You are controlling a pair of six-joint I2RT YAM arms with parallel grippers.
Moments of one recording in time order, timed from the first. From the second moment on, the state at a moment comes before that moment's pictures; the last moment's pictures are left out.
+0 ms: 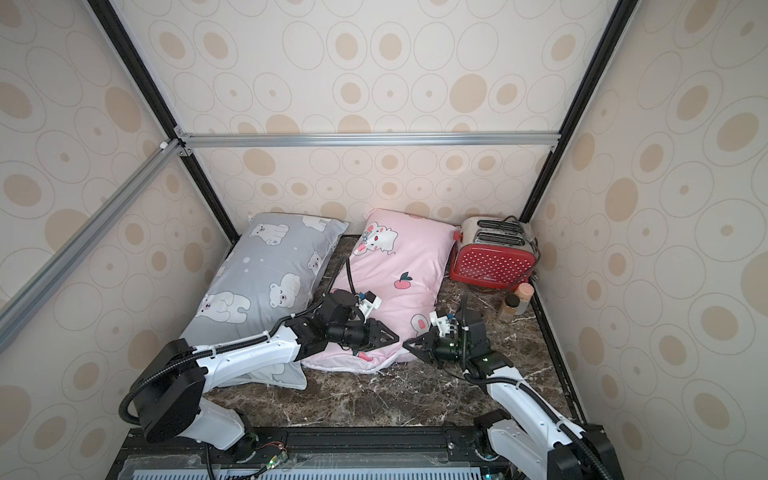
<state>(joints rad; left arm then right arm) -0.84 1.53 0.90 0.02 0.56 -0.99 0.29 0.96 0.40 -0.03 -0.85 1.10</state>
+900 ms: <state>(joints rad) -0.84 1.56 0.86 0.16 0.59 -1.09 0.27 1.02 0.39 0.07 -0.85 1.12</state>
